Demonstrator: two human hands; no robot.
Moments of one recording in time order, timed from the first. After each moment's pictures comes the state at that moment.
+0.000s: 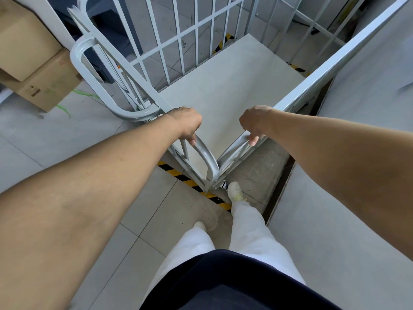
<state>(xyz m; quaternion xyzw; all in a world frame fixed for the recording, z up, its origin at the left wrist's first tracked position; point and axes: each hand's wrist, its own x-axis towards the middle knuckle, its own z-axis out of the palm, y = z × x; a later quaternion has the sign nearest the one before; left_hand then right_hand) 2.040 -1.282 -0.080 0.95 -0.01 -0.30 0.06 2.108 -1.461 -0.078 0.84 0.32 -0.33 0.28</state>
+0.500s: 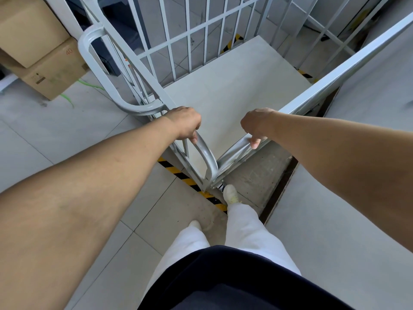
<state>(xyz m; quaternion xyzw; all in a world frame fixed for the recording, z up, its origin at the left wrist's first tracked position) 2.035 -1.268 -0.089 0.96 -0.02 -0.28 0.09 2.112 -1.452 -0.076 0.82 0.35 -0.34 0.30</state>
